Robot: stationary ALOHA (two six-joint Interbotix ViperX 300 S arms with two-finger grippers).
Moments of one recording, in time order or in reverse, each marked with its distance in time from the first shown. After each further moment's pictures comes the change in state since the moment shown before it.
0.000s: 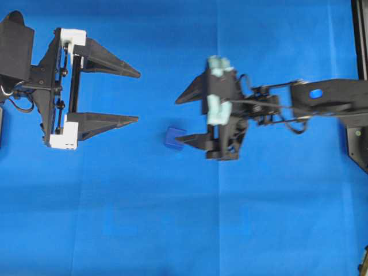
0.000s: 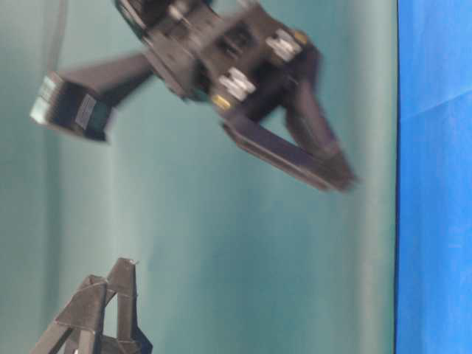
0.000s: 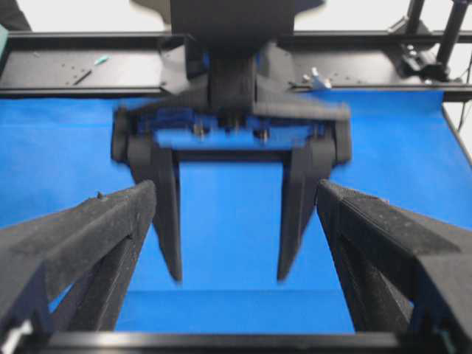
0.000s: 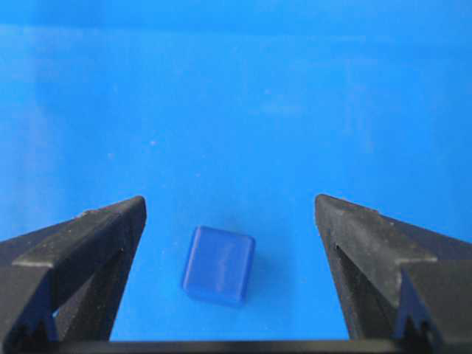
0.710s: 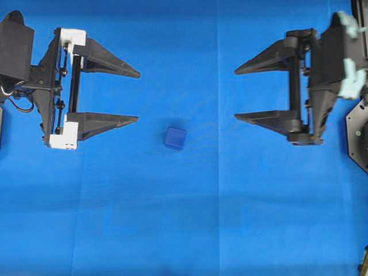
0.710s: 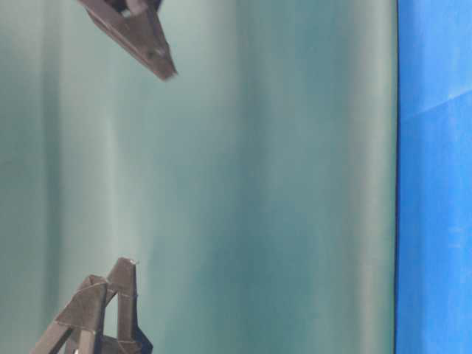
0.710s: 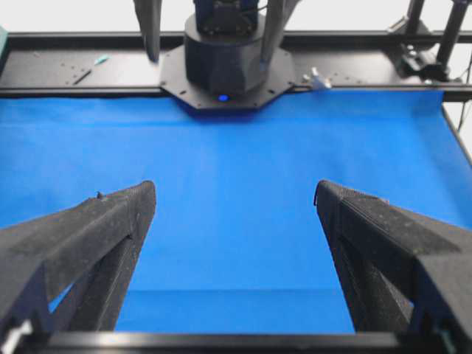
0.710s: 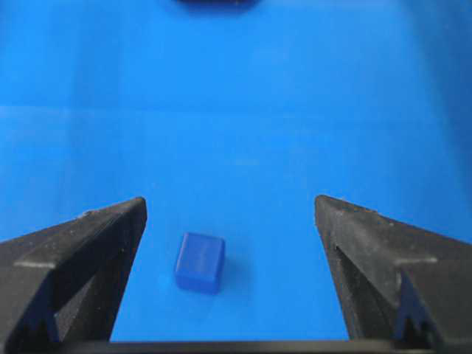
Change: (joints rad) left arm 0.000 0.000 0.000 0.000 0.000 -0.002; right arm -0.002 -0.457 0.124 -0.025 0.129 -0.003
